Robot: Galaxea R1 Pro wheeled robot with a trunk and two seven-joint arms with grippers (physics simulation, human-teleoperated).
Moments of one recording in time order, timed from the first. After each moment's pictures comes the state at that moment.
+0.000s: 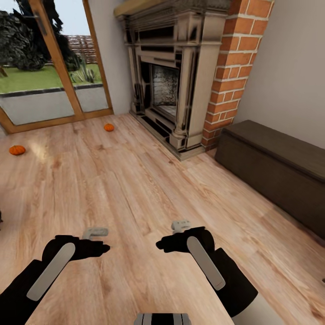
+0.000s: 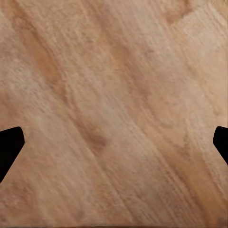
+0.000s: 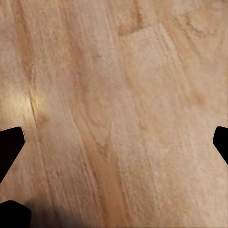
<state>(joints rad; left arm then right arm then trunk) -0.42 0.36 -0.30 -1.48 0.86 1.05 0.46 -0.55 0.05 0.51 -1.38 -0.74 1.04 -0.44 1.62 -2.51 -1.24</state>
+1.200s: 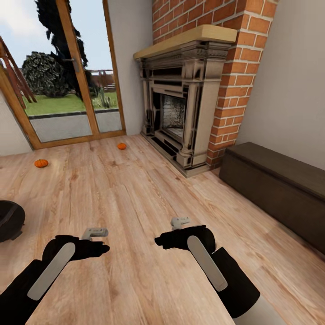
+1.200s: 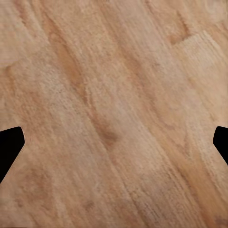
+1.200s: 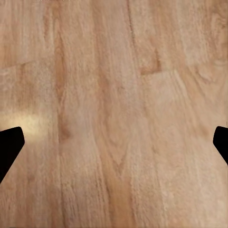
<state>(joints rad) -0.43 0.36 -0.30 -1.47 0.86 1.05 0.46 -0.55 0.05 0.52 -1.44 -0.73 1.04 -0.45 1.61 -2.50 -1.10</state>
